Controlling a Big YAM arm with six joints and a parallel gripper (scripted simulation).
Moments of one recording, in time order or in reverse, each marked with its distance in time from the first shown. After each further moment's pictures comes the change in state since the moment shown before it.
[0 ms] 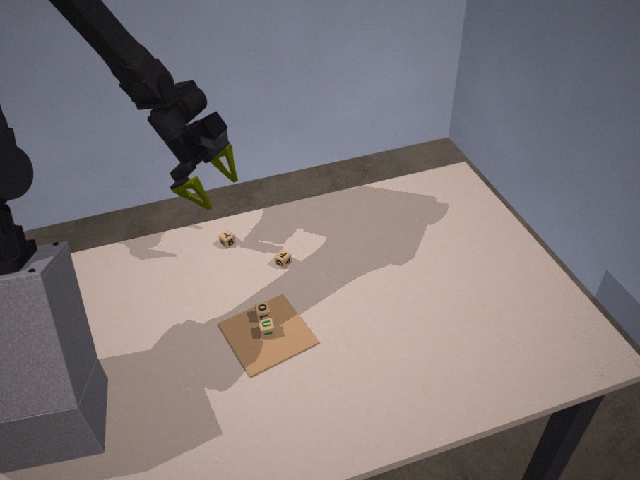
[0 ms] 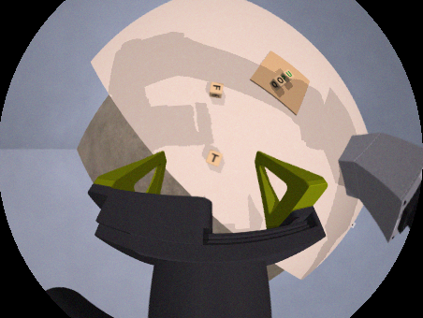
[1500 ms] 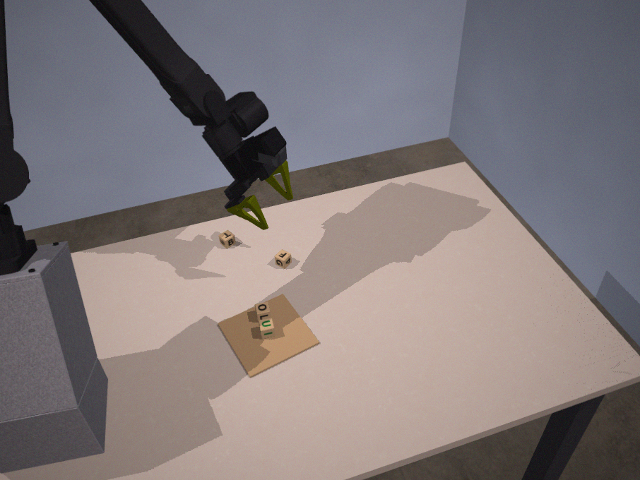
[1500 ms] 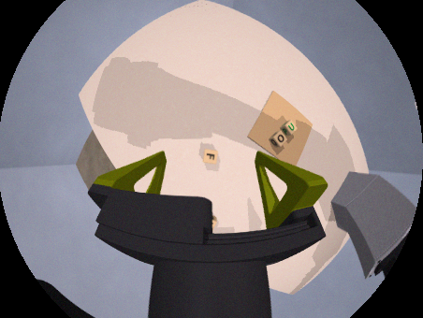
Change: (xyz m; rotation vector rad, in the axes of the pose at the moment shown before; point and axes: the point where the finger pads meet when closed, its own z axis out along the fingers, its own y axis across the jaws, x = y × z) arm -0.113 -0.011 0.072 0.018 -0.027 0.012
